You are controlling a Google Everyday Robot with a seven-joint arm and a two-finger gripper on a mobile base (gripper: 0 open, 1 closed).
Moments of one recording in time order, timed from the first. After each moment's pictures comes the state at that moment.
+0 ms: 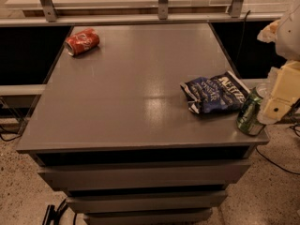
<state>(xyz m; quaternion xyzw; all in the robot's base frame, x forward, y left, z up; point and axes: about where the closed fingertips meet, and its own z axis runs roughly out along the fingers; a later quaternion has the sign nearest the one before) 0.438 -0.216 0.978 -0.60 0.78 -0.04 0.16</state>
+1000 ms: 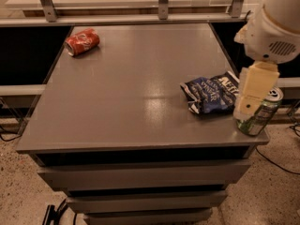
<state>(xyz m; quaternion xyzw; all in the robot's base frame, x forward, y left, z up) 0.461 -0.191 0.961 -0.62 0.77 -0.05 0.14</state>
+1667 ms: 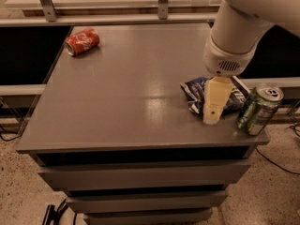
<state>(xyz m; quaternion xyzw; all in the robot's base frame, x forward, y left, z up) 0.499 -0.153 0.904 -0.64 0.76 -0.07 0.10</state>
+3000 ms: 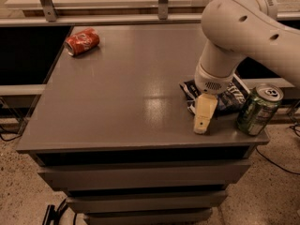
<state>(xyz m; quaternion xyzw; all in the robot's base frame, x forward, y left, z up) 0.537 -0.151 0.811 -0.63 0.78 -0.03 0.08</state>
